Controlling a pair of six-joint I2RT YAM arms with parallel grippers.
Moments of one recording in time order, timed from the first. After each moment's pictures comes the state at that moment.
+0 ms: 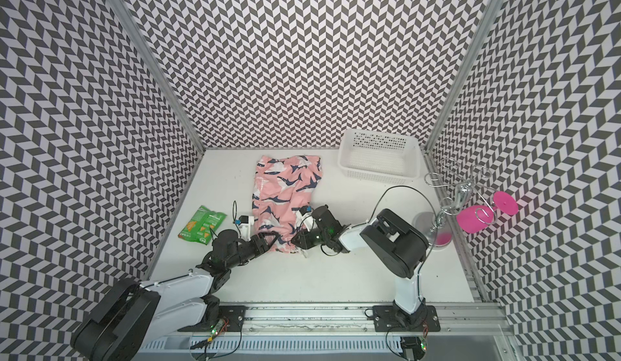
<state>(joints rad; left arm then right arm) -0.41 1.11 0.09 0.59 0.40 -0.92 0.78 1.89 0.79 0.41 -0.52 0.52</state>
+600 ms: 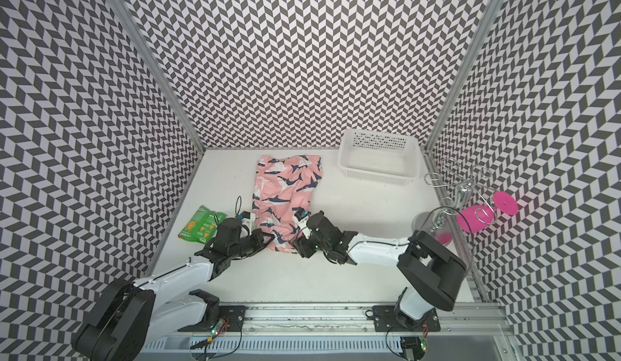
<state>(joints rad) -0.34 1.14 0.30 0.13 0.42 -0.83 0.99 1.53 0.73 0.12 -0.05 0.24</state>
